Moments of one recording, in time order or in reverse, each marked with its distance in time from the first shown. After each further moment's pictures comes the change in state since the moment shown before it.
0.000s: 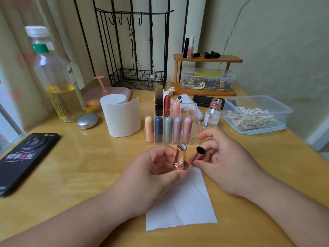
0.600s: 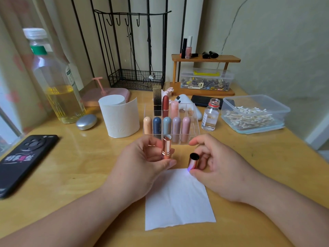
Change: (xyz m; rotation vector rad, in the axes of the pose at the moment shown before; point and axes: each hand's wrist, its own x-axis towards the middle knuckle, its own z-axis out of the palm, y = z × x) left_hand 0.012 0.005 -0.007 0.145 0.268 -0.145; right_hand -0.006 0.005 0.001 -0.038 -0.145 -0.065
